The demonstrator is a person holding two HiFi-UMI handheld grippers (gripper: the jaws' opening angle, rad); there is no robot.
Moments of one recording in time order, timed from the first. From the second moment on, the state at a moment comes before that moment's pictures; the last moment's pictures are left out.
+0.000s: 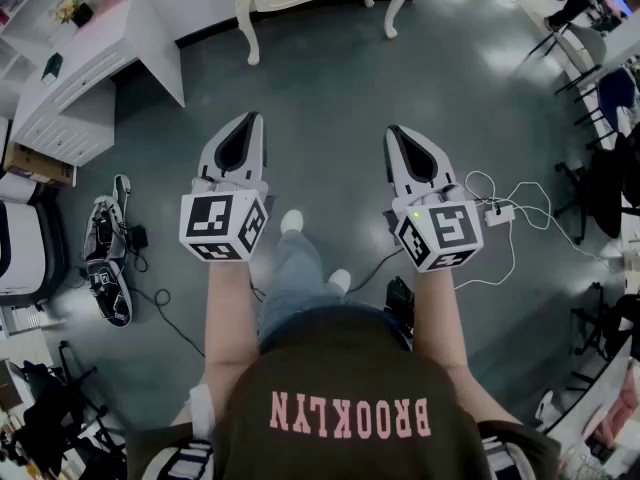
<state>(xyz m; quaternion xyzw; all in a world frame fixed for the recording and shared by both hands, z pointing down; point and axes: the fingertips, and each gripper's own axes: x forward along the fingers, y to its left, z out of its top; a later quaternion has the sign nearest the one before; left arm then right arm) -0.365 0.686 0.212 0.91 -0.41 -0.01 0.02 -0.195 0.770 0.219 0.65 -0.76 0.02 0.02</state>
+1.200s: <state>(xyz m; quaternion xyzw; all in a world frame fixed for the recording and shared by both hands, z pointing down) -0.344 0.428 0.225 0.95 -0.32 0.03 -0.02 -0.210 0.521 0.216 0.70 -0.72 -0.02 0.06</state>
